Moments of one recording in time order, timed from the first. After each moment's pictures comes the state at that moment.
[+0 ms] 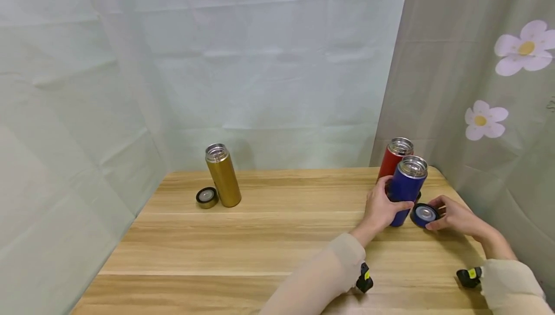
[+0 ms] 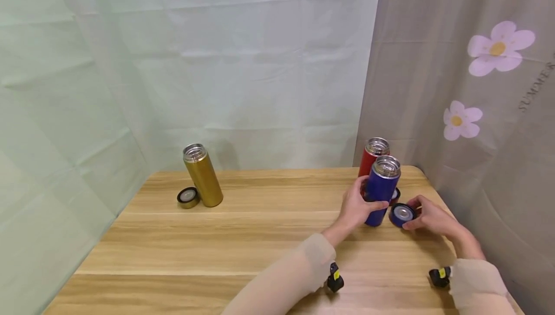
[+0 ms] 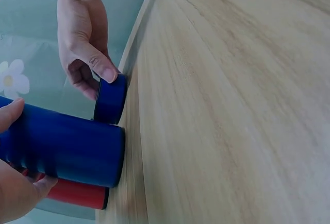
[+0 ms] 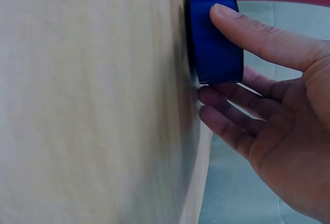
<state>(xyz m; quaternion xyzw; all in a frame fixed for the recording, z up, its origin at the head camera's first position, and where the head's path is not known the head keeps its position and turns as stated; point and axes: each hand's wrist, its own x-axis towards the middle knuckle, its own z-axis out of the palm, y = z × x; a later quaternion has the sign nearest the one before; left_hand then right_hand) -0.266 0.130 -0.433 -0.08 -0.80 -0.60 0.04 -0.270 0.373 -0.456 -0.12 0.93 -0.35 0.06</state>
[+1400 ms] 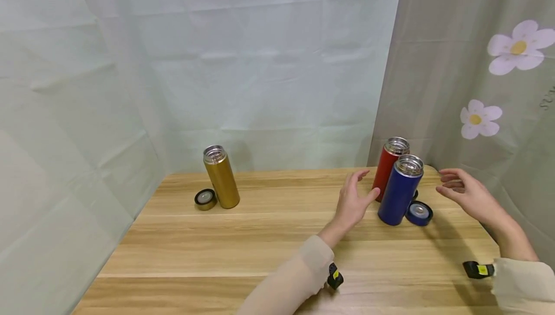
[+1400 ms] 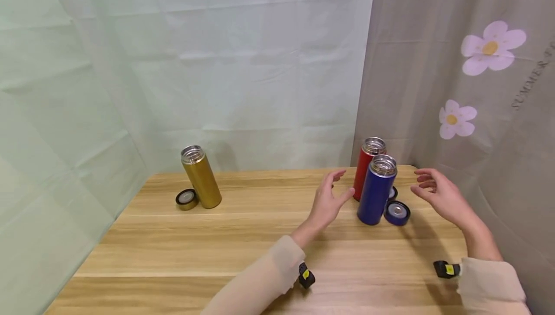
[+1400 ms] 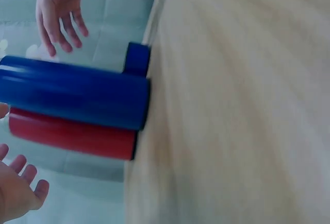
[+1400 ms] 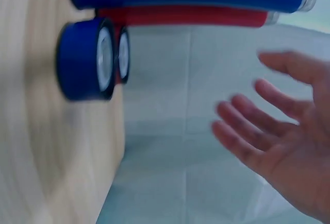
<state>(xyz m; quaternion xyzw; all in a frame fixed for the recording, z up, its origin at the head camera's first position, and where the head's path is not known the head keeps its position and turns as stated) -0.269 0.064 -0.429 -0.18 -0.78 -0.58 0.12 -0.248 0.359 -0.385 -0.13 0.92 -0.34 -0.11</state>
